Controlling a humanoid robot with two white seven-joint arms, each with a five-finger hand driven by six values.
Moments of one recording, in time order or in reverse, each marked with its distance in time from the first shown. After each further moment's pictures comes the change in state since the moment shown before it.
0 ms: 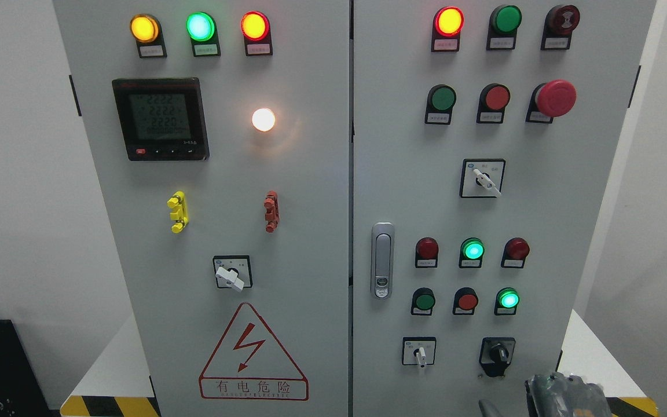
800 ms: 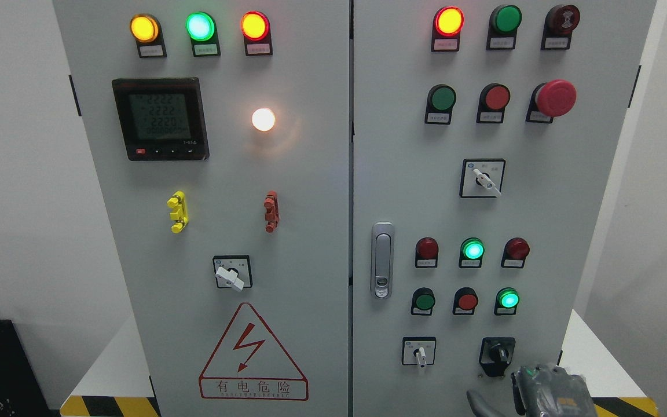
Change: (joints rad) left arm 0.000 0.000 0.000 0.001 0.000 0.000 0.000; right arm -0.060 0.013 0.010 0.070 -0.008 0.003 0.002
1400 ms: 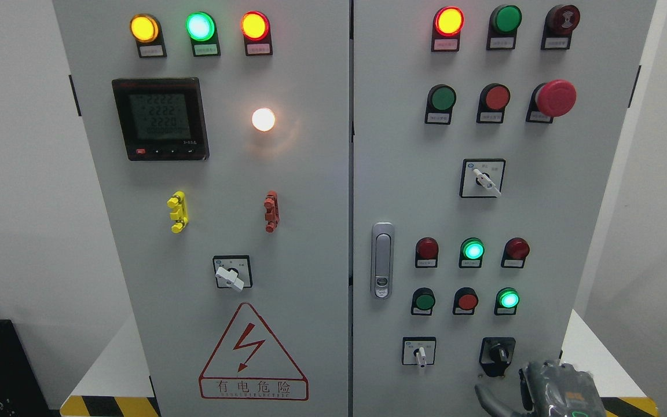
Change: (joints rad) left arm 0.000 0.000 0.000 -0.001 0.000 0.000 0.000; right arm -0.028 -0.011 -0.029 0.032 -0.034 0.010 0.006
